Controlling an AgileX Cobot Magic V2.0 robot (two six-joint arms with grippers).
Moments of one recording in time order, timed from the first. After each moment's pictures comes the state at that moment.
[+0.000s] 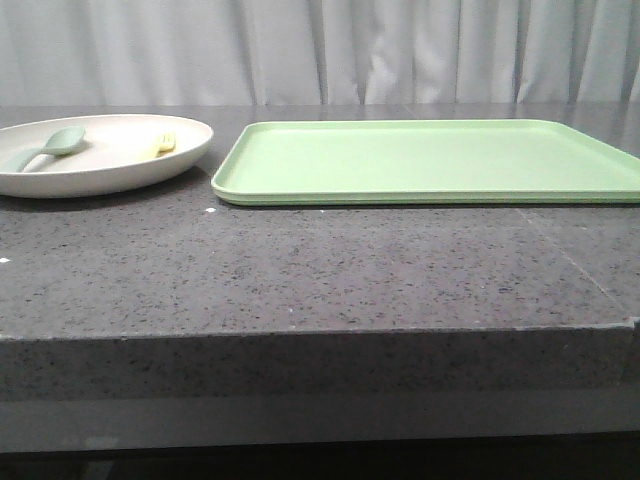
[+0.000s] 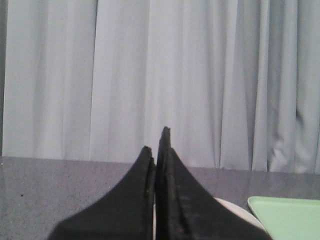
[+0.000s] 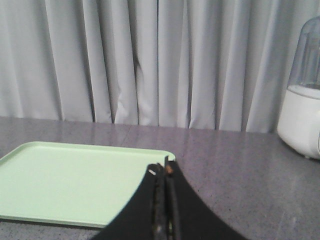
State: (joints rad) left arm 0.00 0.09 -0.51 0.02 0.29 -0.07; right arm 0.02 0.07 -0.40 0.03 0.30 -0.03
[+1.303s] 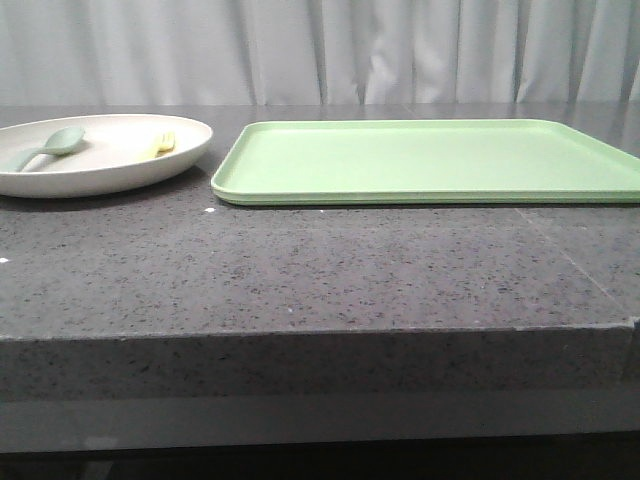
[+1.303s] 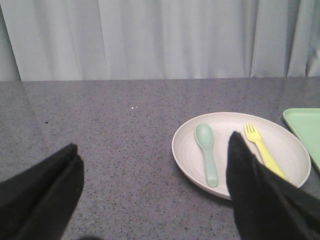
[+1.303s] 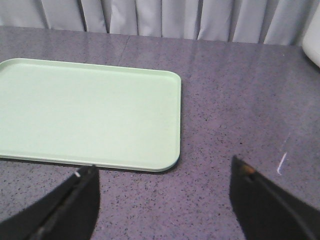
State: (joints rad) left arm 0.00 0.38 -0.62 0.13 0.46 -0.07; right arm 0.02 0.46 -0.51 0.03 0.38 -0.03
